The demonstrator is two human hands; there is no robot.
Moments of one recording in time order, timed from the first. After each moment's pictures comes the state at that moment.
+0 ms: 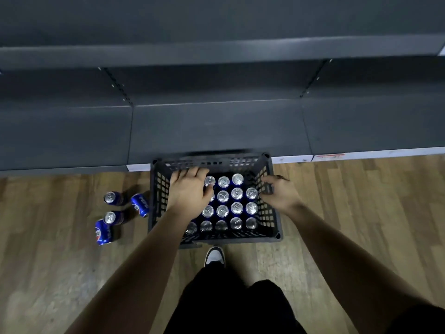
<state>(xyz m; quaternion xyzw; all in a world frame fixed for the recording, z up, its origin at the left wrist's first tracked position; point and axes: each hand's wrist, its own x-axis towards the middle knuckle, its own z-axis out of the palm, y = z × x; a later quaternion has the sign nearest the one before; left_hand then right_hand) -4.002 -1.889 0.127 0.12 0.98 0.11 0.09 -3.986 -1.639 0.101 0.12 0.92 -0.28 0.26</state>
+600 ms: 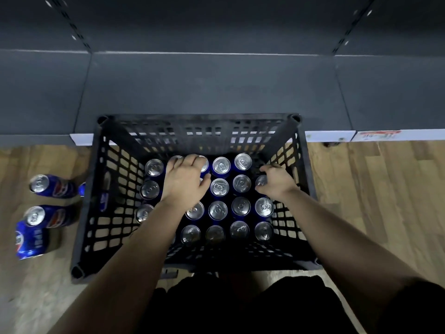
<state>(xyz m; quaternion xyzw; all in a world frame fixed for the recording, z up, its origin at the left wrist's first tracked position) -4.029 -1.876 -0.169 0.12 0.98 0.14 0.05 -4.034 -1.627 -0.197 0.09 0.93 -0.20 0.30</state>
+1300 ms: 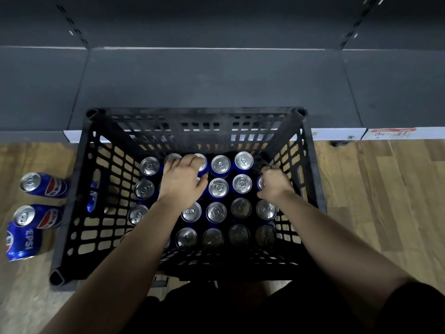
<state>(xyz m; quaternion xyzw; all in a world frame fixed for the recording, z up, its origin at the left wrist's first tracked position) -4.032 -1.873 -0.199 0.11 0.98 0.14 0.05 -4.035 -1.635 -0.228 0.06 0.96 -0.08 0.28</state>
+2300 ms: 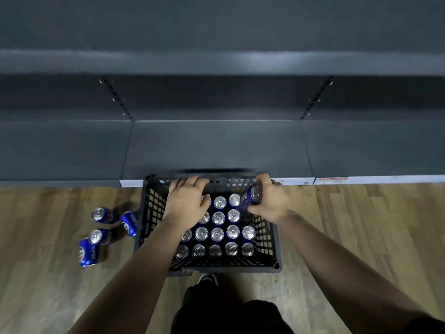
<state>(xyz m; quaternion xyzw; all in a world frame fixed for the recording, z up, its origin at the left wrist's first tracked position) -4.027 -1.874 0.098 0.12 0.98 0.14 0.07 -4.022 -1.643 0.086 0.07 0.95 -0.24 0.19</state>
